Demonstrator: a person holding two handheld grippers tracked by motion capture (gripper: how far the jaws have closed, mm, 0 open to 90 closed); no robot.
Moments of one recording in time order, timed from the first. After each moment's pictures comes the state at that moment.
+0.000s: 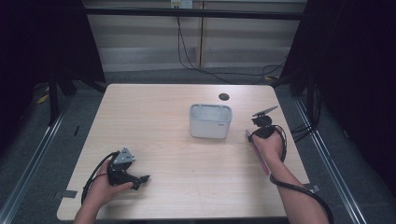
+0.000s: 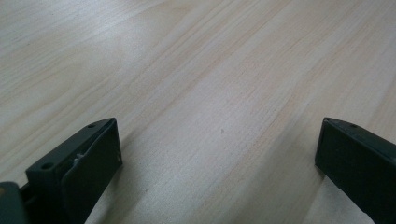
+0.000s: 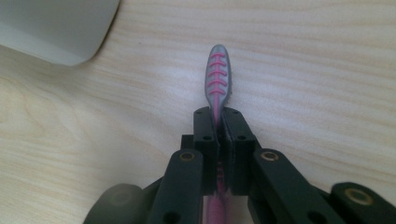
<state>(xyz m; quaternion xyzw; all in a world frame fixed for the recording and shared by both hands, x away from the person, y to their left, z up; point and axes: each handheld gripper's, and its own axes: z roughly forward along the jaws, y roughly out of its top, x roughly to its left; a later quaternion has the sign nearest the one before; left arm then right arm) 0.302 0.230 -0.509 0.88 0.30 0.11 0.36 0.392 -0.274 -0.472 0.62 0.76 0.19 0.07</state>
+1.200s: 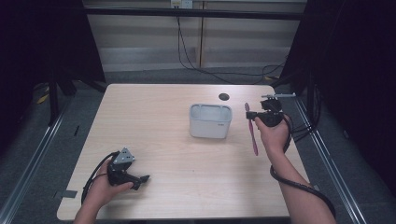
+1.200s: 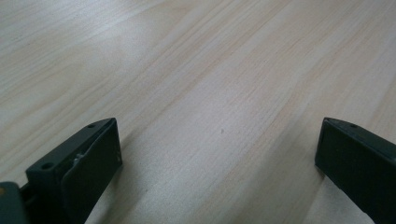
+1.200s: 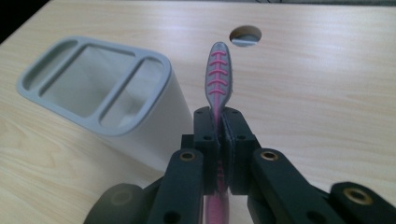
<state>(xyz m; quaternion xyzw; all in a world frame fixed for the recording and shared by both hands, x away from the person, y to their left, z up) 0.302 0.230 -0.510 0.88 0.30 0.11 0.36 0.380 -0.267 -0.395 0.58 0.70 0.38 0.17</state>
